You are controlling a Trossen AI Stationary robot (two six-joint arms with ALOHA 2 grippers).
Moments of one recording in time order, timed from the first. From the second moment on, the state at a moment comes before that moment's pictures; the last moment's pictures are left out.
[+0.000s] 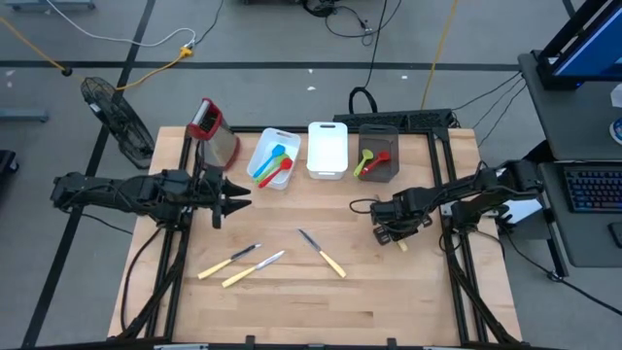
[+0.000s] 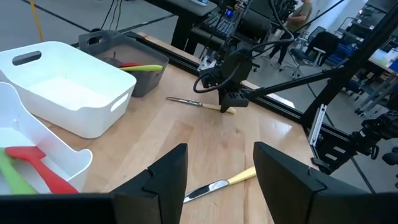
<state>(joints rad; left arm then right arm) -0.05 0.52 0.45 -0.15 -0.11 -0.43 0.06 1.47 0.59 -0.77 -0.27 1.25</state>
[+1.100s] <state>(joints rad) -0.05 0.52 0.45 -0.12 -0.11 -0.44 0.06 1.23 0.63 -0.08 -0.37 1.22</state>
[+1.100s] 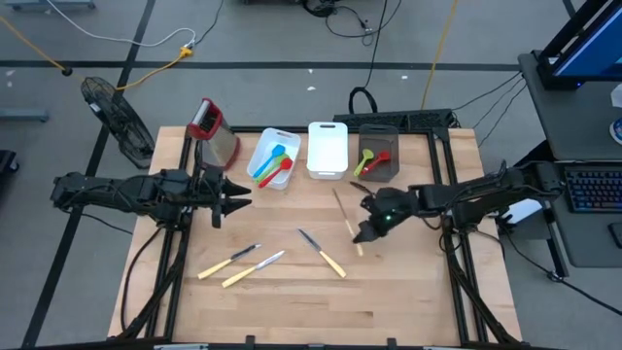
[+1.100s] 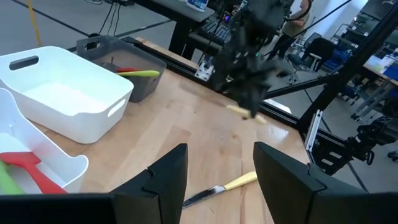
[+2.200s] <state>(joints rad) -0.05 0.52 0.45 -0.13 -0.11 -0.44 0.06 1.24 0.63 0.99 -0.50 1.10</state>
